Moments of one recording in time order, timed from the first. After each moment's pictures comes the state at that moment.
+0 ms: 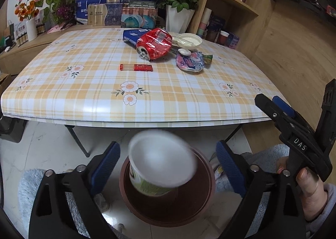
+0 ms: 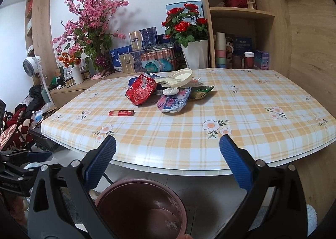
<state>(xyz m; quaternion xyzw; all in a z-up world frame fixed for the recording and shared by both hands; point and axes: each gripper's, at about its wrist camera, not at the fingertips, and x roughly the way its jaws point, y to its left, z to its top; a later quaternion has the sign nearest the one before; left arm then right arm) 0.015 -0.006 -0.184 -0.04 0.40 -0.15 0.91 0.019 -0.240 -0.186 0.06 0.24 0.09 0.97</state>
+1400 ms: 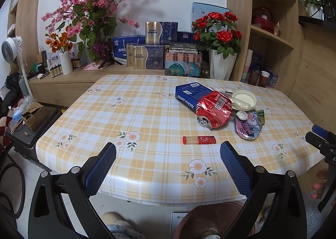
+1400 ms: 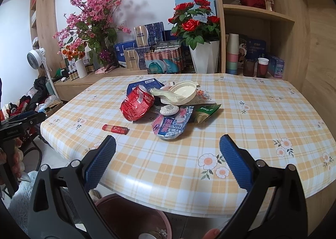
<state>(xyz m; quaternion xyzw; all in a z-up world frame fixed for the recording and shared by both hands) 0.106 0.069 -0.122 -0.01 0.29 -0.02 0.96 0.109 -0.260 -0.144 0.04 0.27 0.13 0.95</state>
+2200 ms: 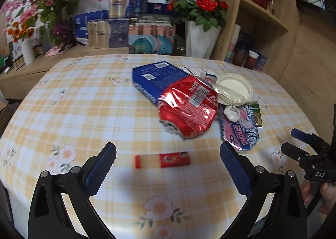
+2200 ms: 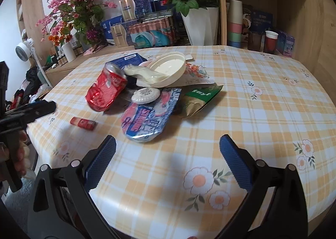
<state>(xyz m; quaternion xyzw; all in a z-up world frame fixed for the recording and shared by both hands) 0.241 -0.004 -0.178 -0.01 0.37 -0.11 0.92 0.212 -0.273 -0.200 0.04 0.35 0.12 0.93</state>
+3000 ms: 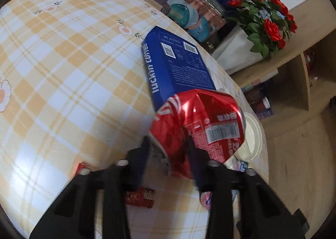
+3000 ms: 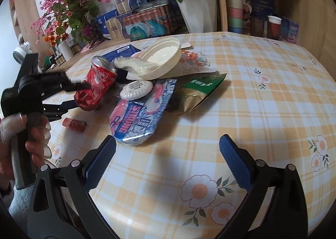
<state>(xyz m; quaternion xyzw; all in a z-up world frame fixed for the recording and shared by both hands) 0.325 0.015 -0.228 -0.32 0.44 -0.07 0.83 0.240 -0.278 -0.221 0.06 0.38 0.13 0.91</state>
